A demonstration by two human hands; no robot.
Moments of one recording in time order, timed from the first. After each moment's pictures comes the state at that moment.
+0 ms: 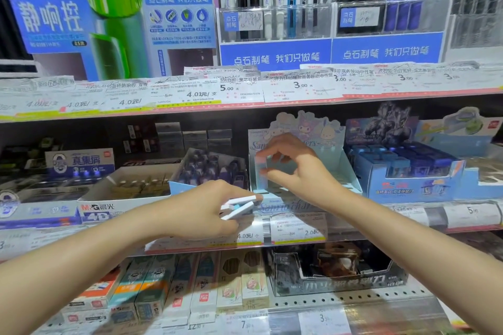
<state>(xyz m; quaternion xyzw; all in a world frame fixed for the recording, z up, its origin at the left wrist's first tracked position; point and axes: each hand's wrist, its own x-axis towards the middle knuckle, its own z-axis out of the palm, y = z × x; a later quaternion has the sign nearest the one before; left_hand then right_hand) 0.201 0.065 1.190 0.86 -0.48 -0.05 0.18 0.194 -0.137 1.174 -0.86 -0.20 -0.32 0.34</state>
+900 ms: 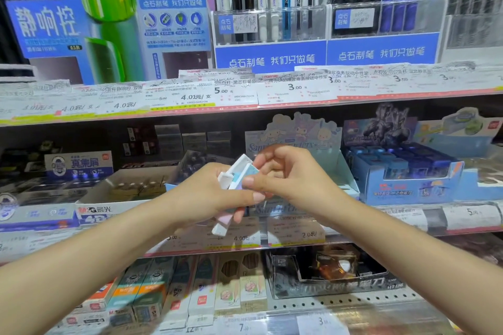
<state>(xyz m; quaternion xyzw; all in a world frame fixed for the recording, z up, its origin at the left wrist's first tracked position) 0.192 0.051 1.200 0.78 -0.35 -0.13 0.50 0.155 -0.110 1.190 -0.77 -0.16 -0.15 0.60</state>
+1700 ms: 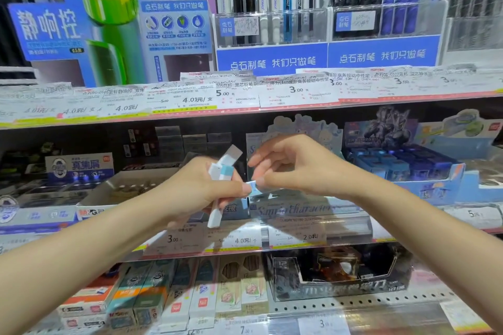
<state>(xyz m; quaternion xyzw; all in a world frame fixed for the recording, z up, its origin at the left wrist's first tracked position) 0.197 0.058 1.208 0.80 -0.31 -0.08 0.51 0.156 -0.125 1.220 -0.86 -0.22 -0.09 0.44</state>
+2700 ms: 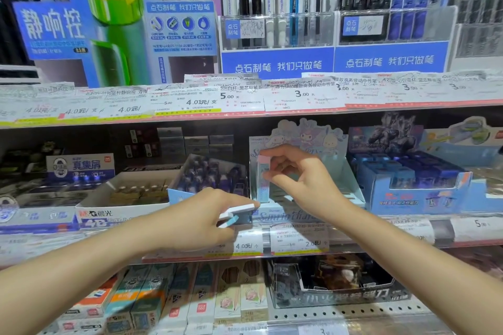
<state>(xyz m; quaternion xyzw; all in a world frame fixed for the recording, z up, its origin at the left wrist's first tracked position) 0.205 0.065 1.187 0.89 -0.44 -0.01 0.13 0.186 -0.133 1.176 -0.82 -0.18 -0.29 0.45</state>
